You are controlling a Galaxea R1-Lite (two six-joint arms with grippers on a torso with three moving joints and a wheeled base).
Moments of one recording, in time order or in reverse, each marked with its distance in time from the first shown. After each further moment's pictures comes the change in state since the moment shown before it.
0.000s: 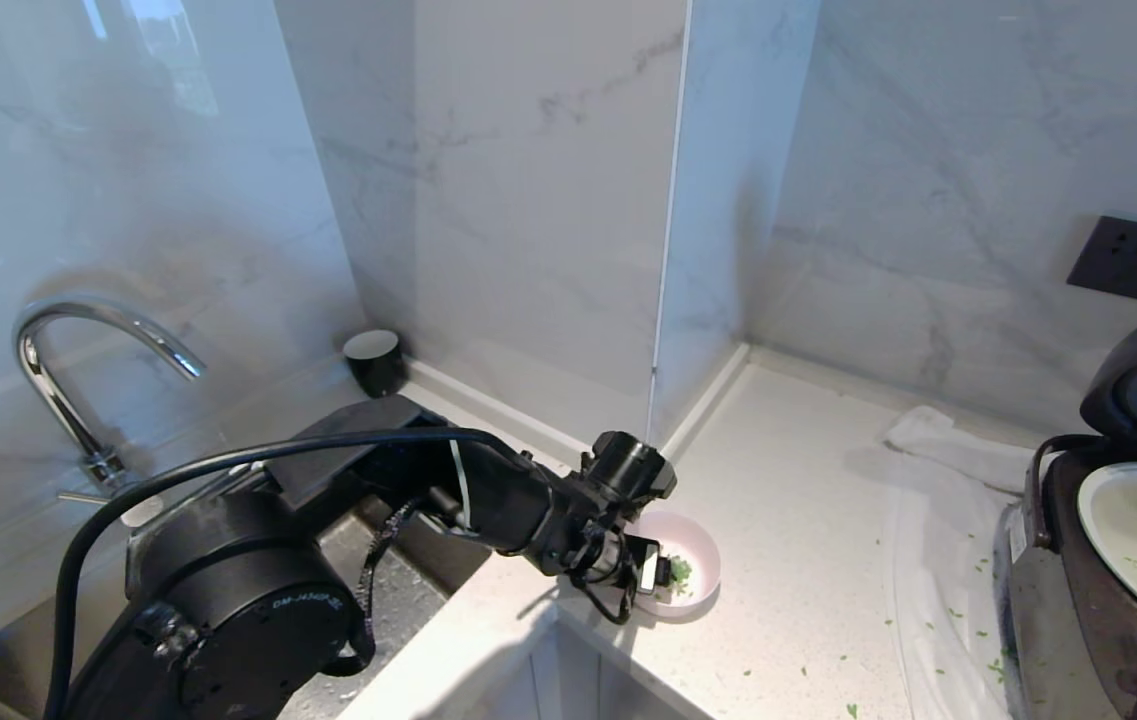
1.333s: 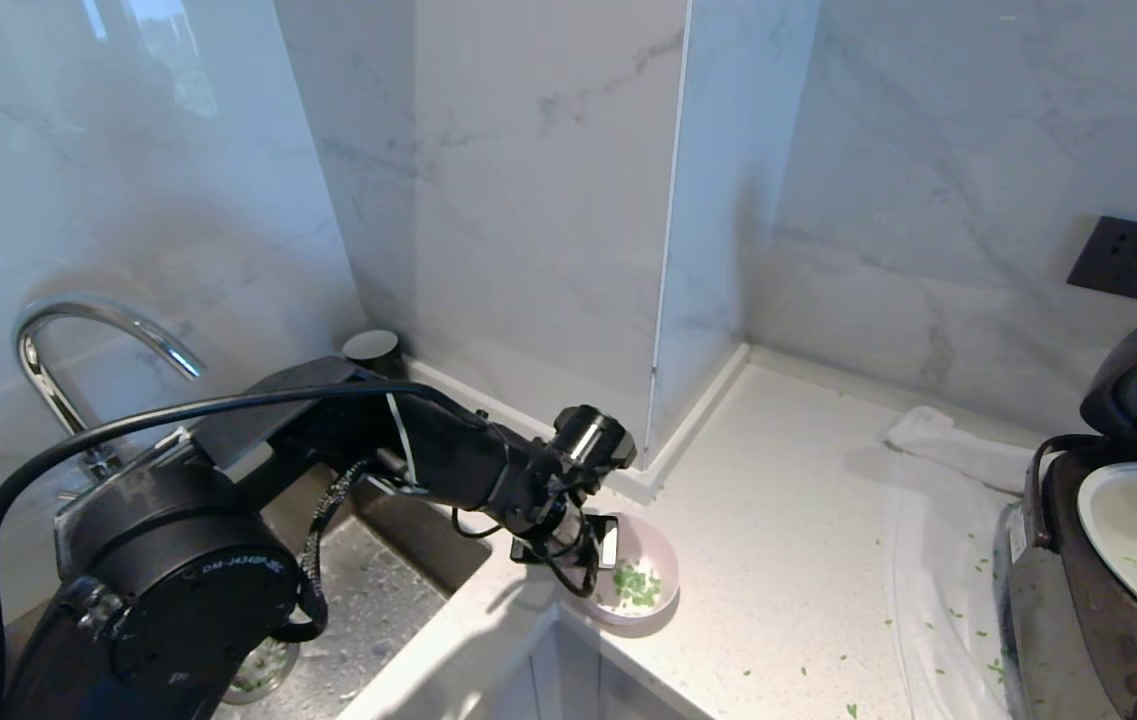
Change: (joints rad) left arm 0.083 -0.072 0.001 0.166 -0.019 -0.091; right arm 0.000 0.000 0.000 0.000 0.000 0.000
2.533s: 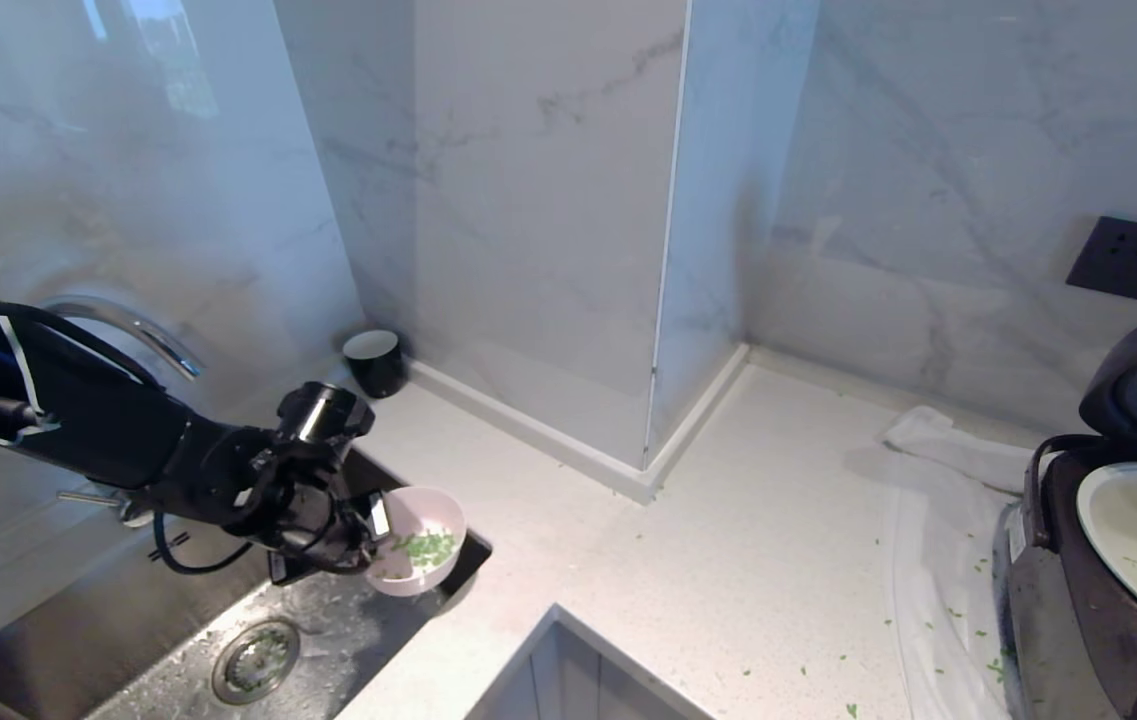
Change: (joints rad) left arm 0.480 -0.373 0.593 -0.197 -0.029 -0.114; right arm 0.000 0.000 0.000 0.000 0.000 0.000
